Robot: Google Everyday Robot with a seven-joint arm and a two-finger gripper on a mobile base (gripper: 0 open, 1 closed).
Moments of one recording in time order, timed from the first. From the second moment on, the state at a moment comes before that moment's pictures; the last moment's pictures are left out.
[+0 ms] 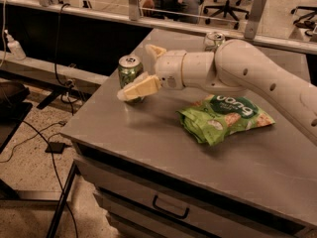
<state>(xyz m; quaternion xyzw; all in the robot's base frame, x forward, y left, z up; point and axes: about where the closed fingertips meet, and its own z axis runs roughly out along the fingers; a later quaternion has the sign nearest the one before) 0.613 0.058 0.900 -0.49 0.61 0.30 0.55</state>
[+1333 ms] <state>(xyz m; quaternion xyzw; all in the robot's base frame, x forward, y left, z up) 0.610 0.059 0.901 -0.48 0.62 0.35 0.52</state>
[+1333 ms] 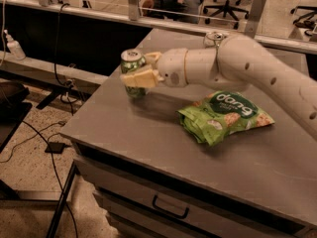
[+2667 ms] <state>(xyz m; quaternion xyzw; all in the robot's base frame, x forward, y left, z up) 0.662 0.014 0.945 -0.64 0.70 0.15 0.29</state>
